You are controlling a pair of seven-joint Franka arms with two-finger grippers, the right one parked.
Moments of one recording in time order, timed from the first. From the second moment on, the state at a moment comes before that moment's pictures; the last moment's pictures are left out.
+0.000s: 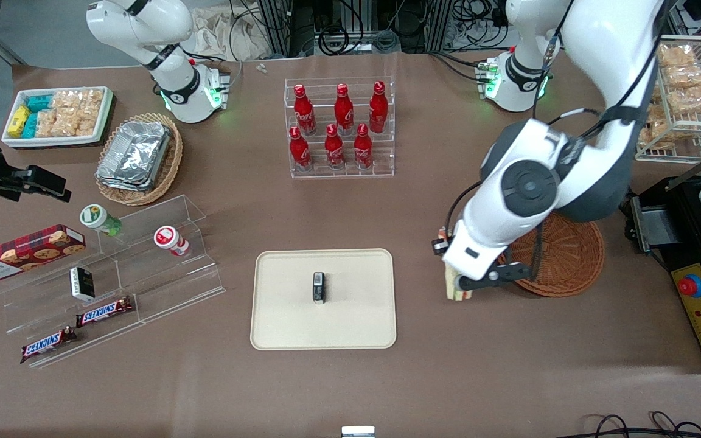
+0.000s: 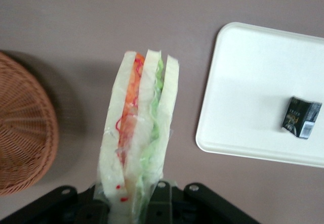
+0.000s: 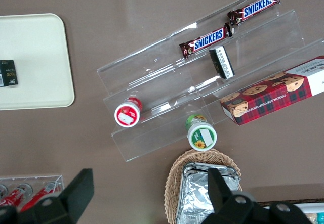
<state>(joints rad) -0.13 0.57 -0.46 -1.35 0.18 1.83 -0.73</state>
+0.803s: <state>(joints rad) -0.27 0.92 -0.45 -1.21 0.21 2.19 -0.69</state>
